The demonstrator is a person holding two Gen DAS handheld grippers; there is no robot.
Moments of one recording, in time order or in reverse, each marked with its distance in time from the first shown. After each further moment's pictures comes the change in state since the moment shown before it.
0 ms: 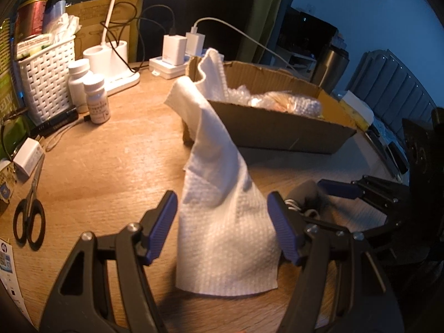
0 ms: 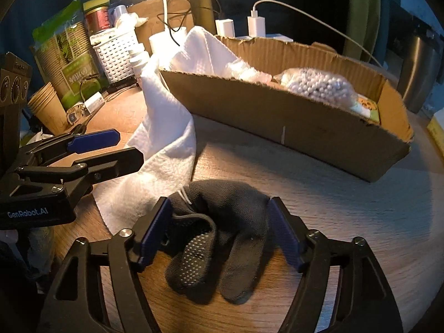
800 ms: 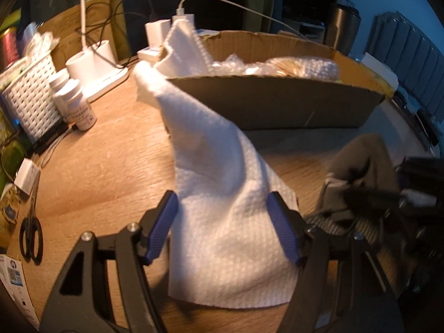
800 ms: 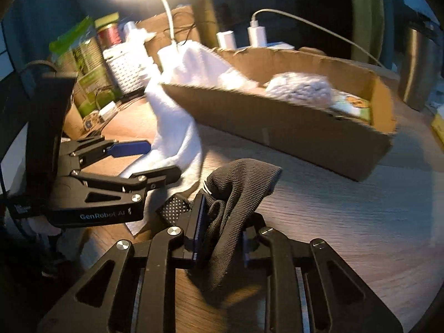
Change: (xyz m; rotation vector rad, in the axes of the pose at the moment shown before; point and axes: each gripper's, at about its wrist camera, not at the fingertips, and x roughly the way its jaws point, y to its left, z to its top) left arm 0.044 -0.037 0.005 0.137 0.086 0.157; right arm -0.024 -0.034 -0.013 -0.001 -0.075 0.100
